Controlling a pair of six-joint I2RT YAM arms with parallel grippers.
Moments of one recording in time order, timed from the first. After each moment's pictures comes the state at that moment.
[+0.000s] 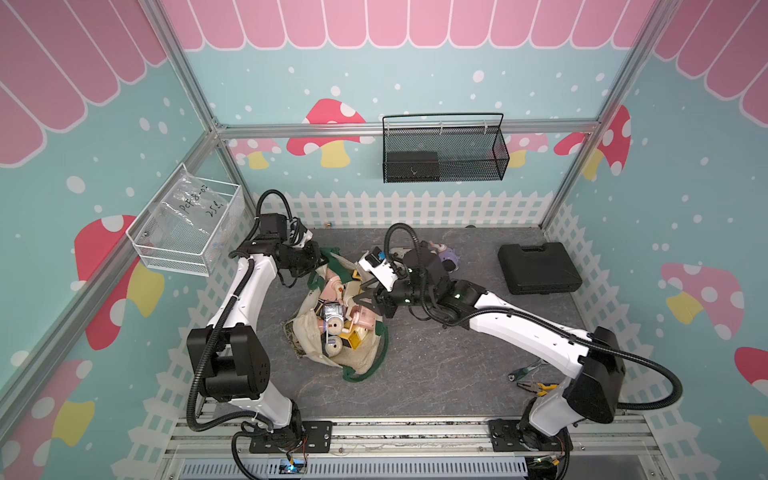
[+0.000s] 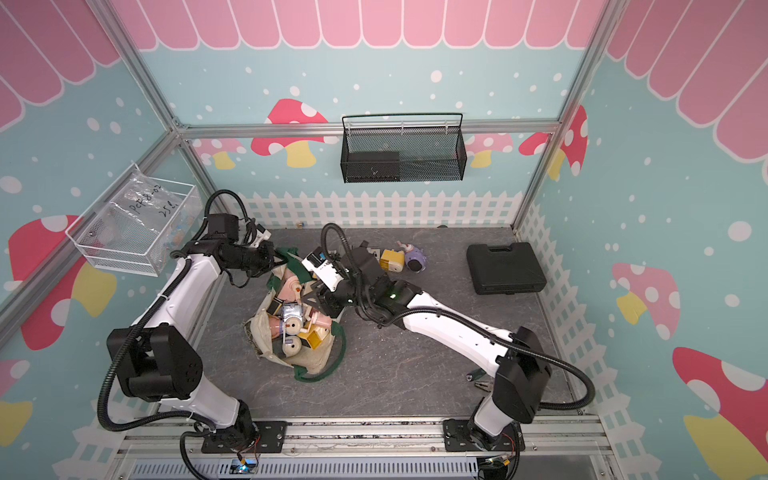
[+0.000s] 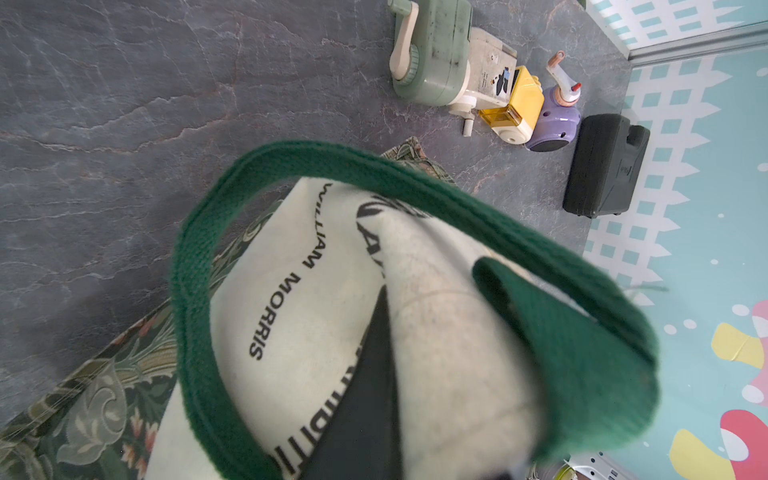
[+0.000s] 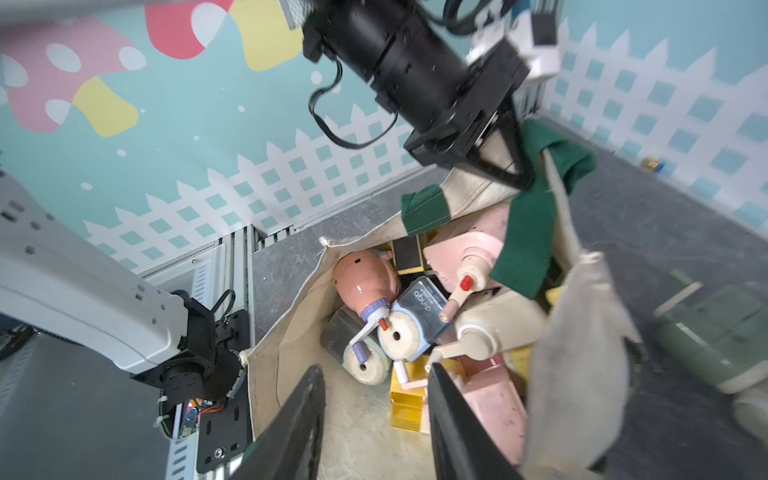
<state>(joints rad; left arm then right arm) 0.09 1.62 1.47 -0.81 0.57 -0.37 0.93 1.63 1.41 -0.21 -0.35 0.10</state>
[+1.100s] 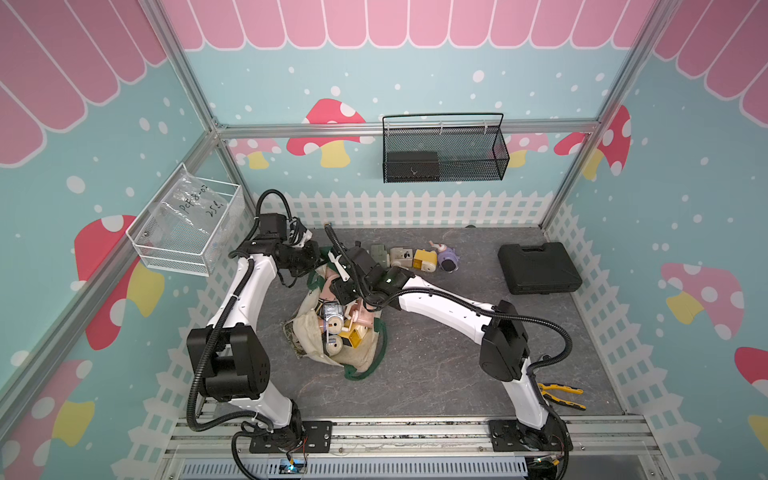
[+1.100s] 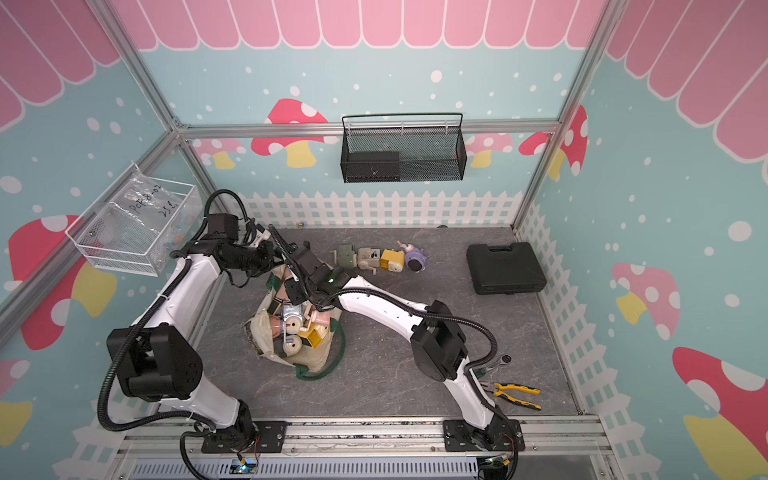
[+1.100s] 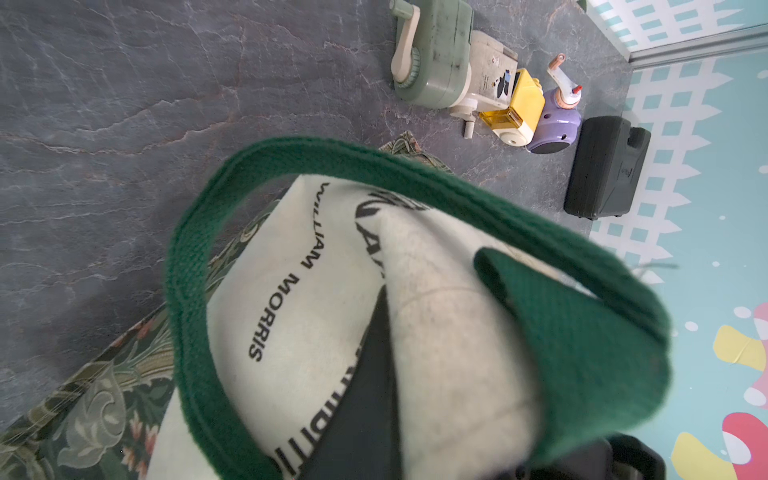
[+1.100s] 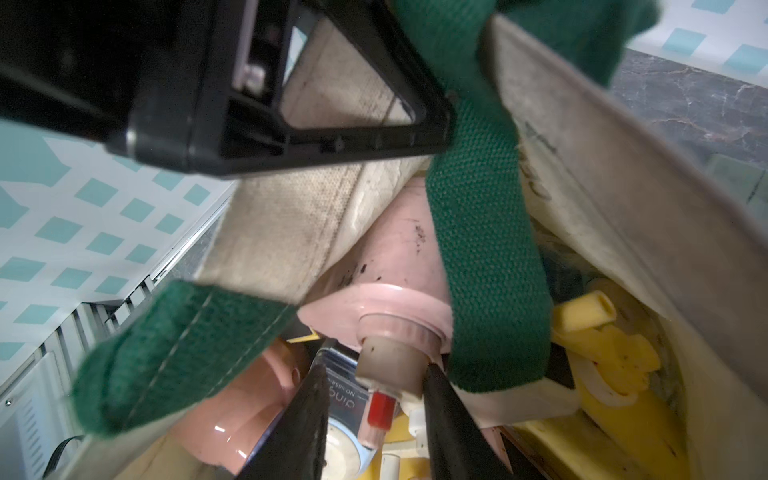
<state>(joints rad) 0.09 1.62 1.47 -0.81 0.56 -0.37 0.99 2.15 2.00 -0.52 0.03 0.33</state>
